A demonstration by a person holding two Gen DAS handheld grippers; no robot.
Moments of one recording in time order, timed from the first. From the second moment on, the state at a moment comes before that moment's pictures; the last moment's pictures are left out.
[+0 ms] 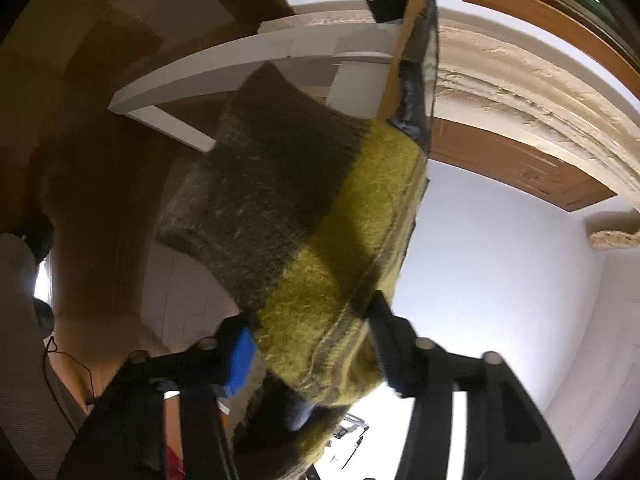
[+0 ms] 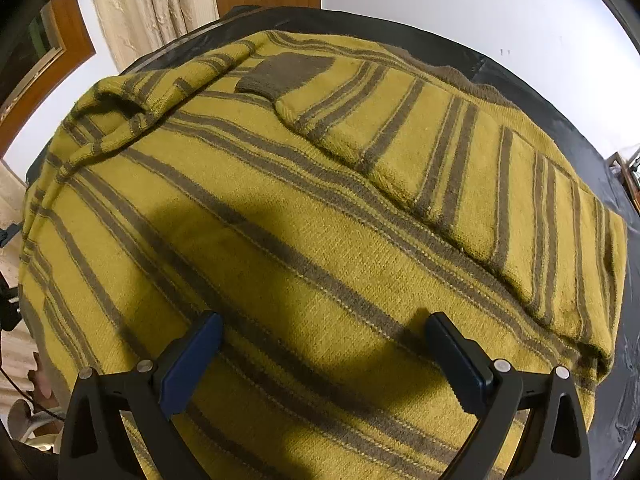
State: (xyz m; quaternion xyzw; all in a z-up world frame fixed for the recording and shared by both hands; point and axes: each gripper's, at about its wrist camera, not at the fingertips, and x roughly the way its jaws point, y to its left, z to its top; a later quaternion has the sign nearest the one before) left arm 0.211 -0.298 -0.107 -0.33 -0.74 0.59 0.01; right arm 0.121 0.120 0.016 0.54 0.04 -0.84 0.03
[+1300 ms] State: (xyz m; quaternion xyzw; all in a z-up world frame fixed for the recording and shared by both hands) left arm 0.151 -0.292 0.006 -0.45 -0.50 0.73 -0.07; right arm 0.132 0.119 0.015 0.50 0.04 -0.87 0.05
